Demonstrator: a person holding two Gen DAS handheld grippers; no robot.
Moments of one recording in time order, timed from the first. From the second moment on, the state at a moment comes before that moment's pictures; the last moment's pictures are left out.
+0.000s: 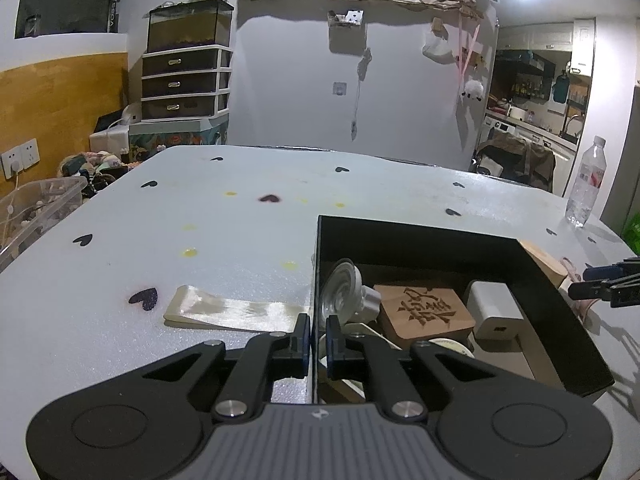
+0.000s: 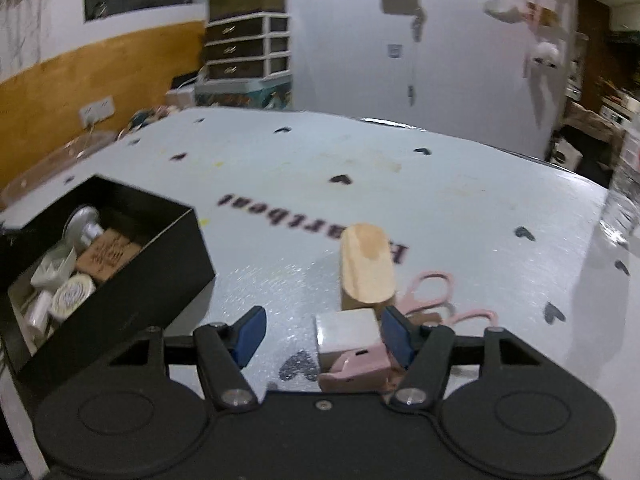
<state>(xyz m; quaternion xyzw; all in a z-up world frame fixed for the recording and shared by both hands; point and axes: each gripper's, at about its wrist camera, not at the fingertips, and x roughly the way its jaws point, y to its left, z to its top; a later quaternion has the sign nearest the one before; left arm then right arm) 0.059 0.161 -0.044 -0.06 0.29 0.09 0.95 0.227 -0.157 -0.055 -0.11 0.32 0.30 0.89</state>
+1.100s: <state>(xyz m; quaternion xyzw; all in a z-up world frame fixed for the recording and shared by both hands) 0.063 0.163 -0.048 -0.07 0.30 0.09 0.95 0.247 -0.134 -0.058 -0.23 0.36 0.30 0.85</state>
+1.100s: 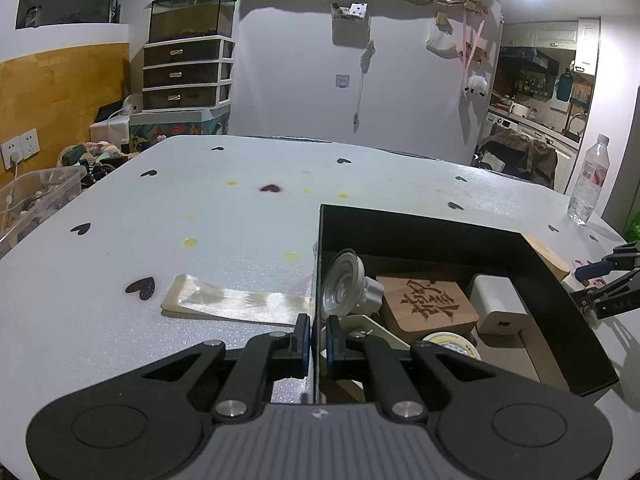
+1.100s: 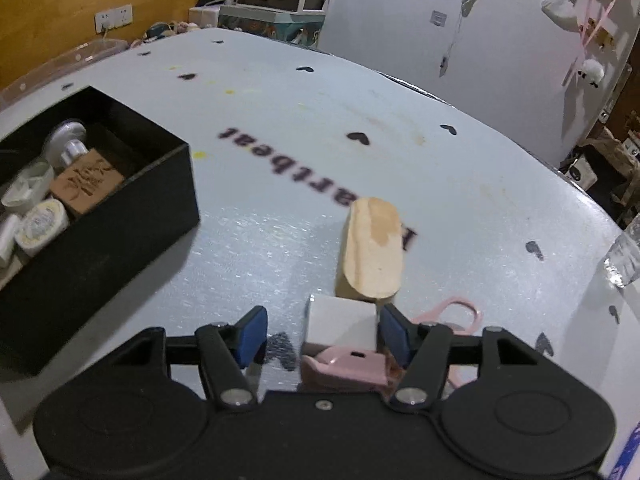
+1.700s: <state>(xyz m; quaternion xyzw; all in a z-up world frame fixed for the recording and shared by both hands) 0.062 0.163 -0.049 -0.07 0.30 0.09 0.95 0.227 -0.125 -0.045 -0.25 0.34 0.35 0.84</state>
